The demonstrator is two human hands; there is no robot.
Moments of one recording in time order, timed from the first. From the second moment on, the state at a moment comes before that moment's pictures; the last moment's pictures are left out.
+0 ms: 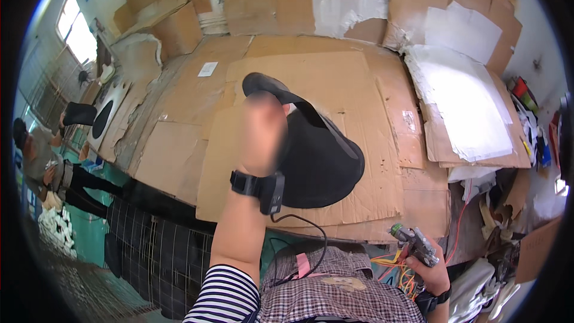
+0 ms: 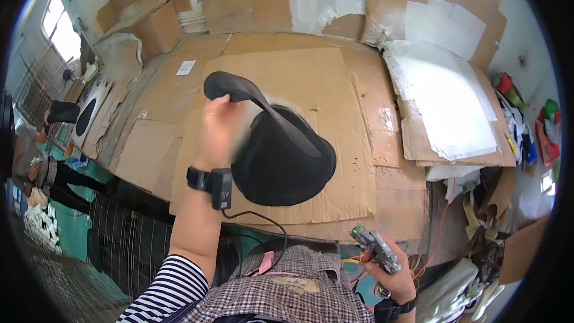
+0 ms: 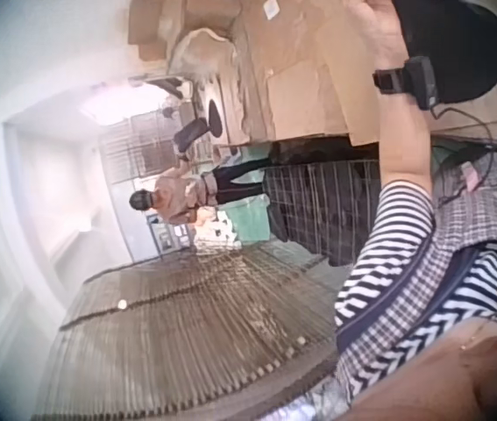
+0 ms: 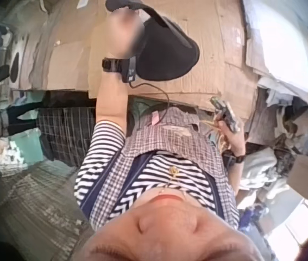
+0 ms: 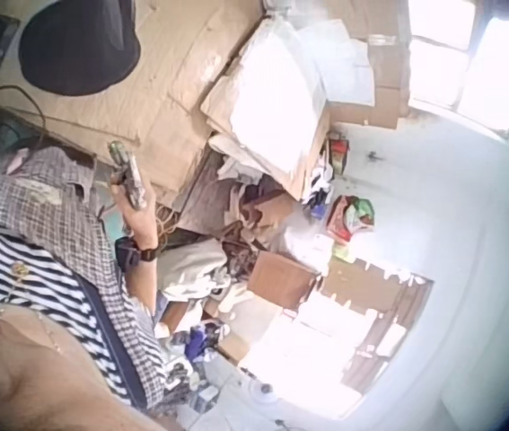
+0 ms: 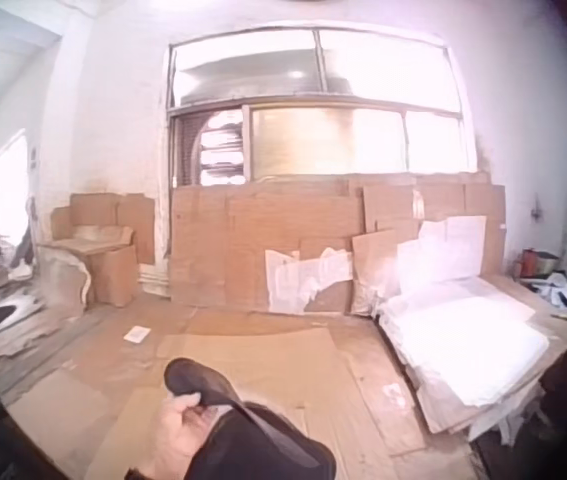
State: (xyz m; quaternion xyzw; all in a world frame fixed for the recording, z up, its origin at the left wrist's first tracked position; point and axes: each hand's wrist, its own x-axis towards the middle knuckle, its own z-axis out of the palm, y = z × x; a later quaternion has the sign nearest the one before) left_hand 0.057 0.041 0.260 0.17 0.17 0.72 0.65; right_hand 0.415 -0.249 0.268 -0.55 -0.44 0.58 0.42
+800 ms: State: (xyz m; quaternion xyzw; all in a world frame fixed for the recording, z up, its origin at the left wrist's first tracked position) left_hand -0.200 -0.282 0.153 -0.02 0.28 0.95 0.14; right_hand 0.291 -0.172 0.263 -0.38 -0.63 0.67 0.12
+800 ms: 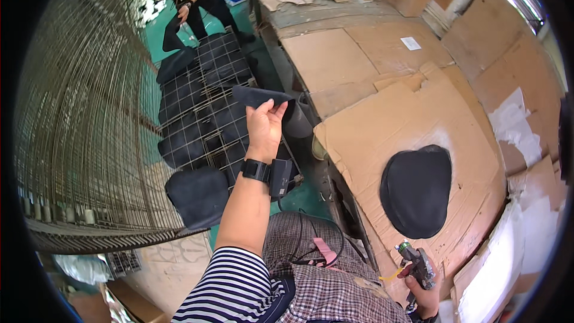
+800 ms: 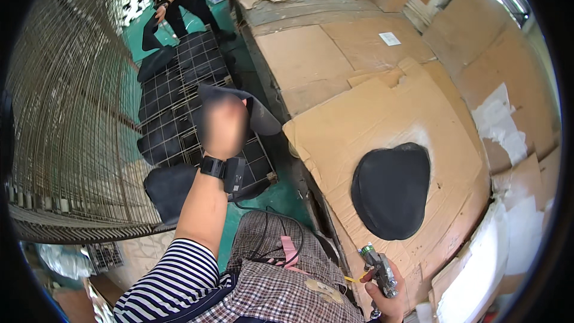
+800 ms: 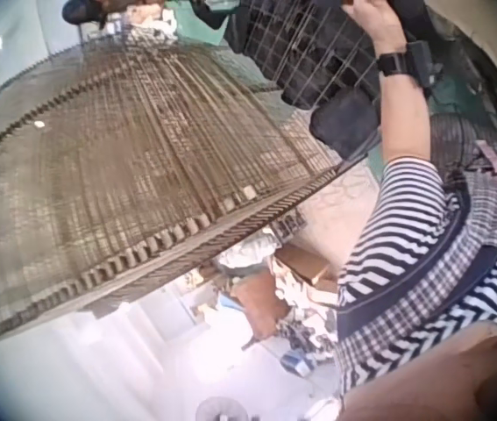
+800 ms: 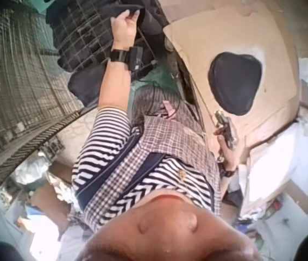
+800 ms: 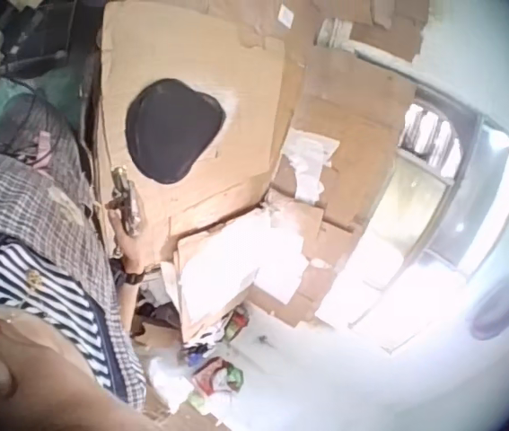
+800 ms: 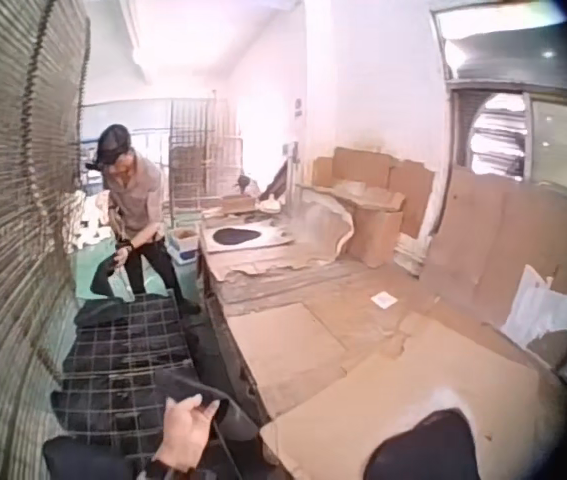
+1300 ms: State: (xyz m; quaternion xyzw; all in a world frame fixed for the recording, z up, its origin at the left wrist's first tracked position) left_hand -0.056 -0.454 -0.161 -0.50 0.56 0.61 0.24; right_hand 0.279 -0.186 0.263 -0.38 -0.67 0.64 0.05
